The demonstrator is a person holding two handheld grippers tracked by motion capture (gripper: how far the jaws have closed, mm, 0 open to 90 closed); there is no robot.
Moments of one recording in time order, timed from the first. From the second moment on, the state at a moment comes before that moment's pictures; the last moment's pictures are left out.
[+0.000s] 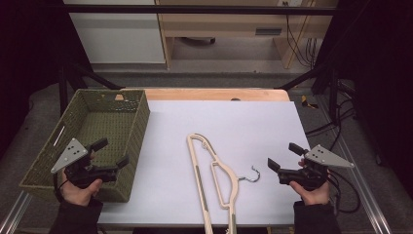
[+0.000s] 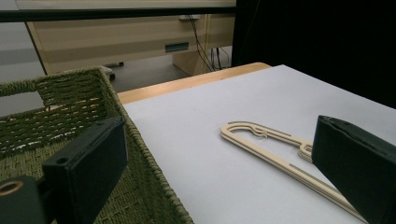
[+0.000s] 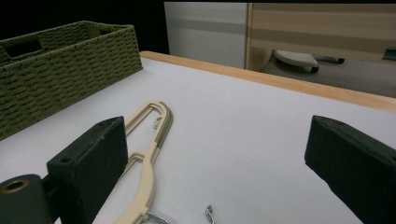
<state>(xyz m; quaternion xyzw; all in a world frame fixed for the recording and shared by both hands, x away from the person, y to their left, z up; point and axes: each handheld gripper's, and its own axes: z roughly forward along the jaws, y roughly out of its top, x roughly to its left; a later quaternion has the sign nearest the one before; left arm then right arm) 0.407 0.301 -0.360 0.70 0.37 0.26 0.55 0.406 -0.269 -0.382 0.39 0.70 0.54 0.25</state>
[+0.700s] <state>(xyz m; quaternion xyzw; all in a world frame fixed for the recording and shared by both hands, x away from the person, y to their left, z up) 0.401 0.282 -0.358 0.72 0.35 0.26 0.54 0.420 -0.243 -0.405 0.35 0.76 0.50 0.20</state>
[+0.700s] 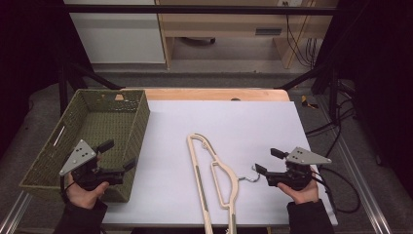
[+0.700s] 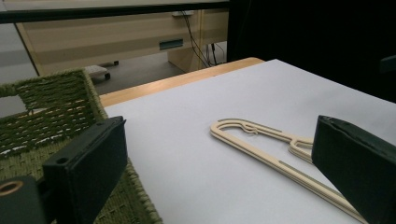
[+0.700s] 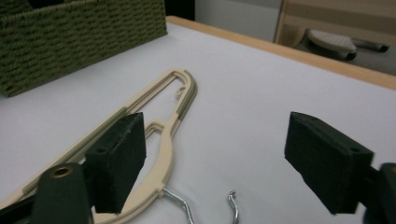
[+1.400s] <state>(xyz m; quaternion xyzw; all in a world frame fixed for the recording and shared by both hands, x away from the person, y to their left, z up) 0.393 0.234 -0.365 0.75 0.31 0.24 0.53 0.445 -0.225 -0.465 0.32 0.85 0.41 0.11</state>
